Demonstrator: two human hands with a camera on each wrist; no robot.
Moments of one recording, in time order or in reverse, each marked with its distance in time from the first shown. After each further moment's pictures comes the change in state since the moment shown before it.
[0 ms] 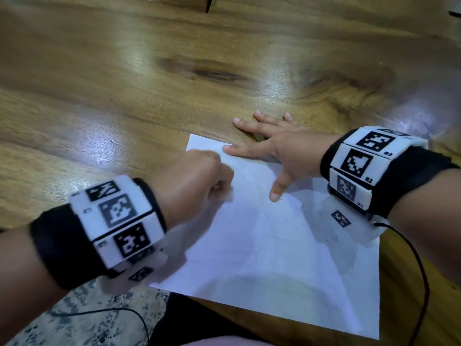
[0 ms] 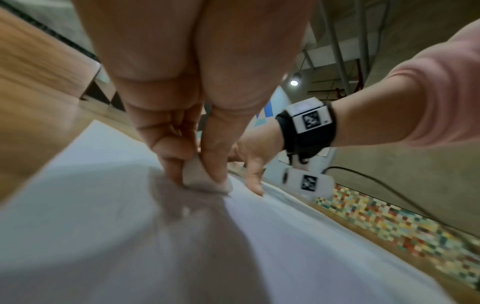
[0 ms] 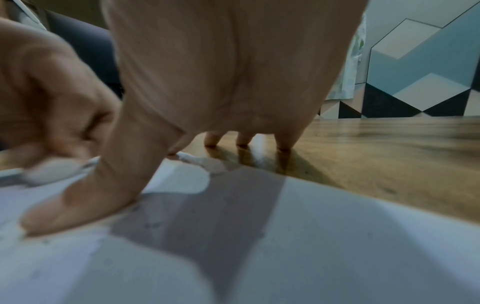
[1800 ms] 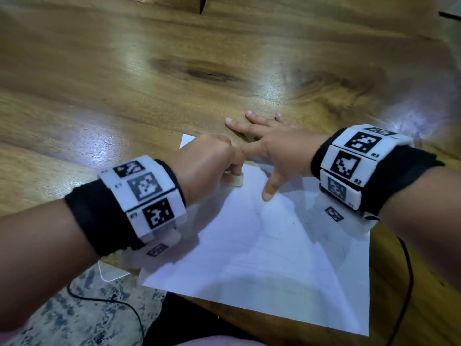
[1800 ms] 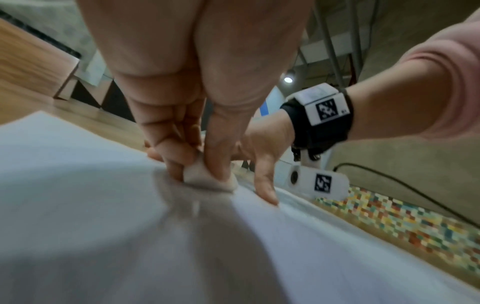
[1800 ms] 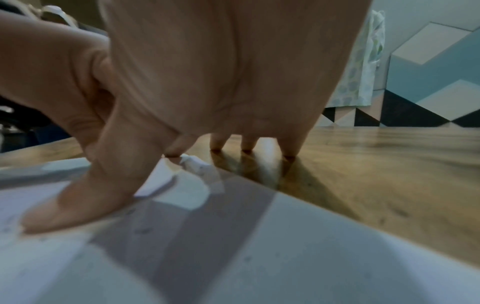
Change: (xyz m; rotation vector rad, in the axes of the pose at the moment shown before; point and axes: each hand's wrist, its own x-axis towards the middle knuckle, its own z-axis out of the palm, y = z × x) left_hand 0.031 0.013 0.000 0.047 0.005 0.002; right_hand -0.008 -0.010 -0.009 0.013 -0.029 0.015
